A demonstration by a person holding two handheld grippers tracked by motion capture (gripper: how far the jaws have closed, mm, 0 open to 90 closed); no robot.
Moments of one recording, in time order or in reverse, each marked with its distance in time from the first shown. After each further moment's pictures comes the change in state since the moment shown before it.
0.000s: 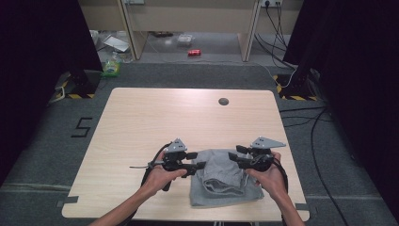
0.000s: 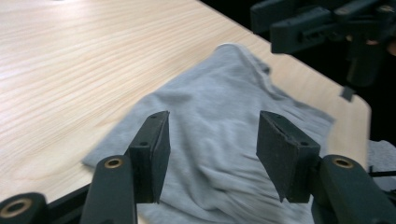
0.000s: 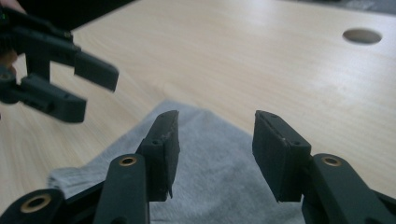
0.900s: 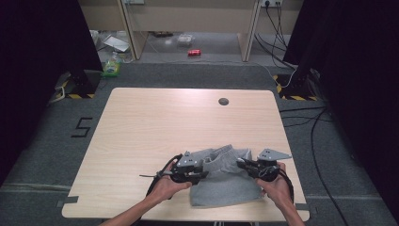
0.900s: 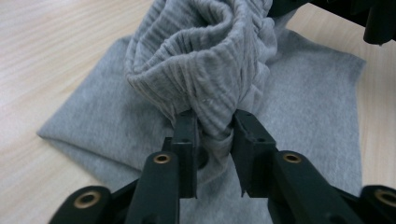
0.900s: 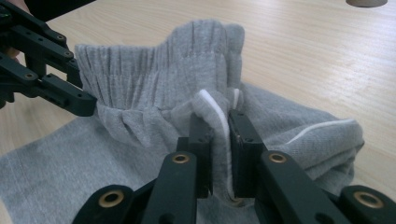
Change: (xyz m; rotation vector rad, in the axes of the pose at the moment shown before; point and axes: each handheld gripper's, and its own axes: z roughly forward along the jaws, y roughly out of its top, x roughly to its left) left arm -0.018 -0.033 0.022 0.093 -0.008 0.118; right arm -0.017 -0.048 -0.006 0.007 0.028 -0.003
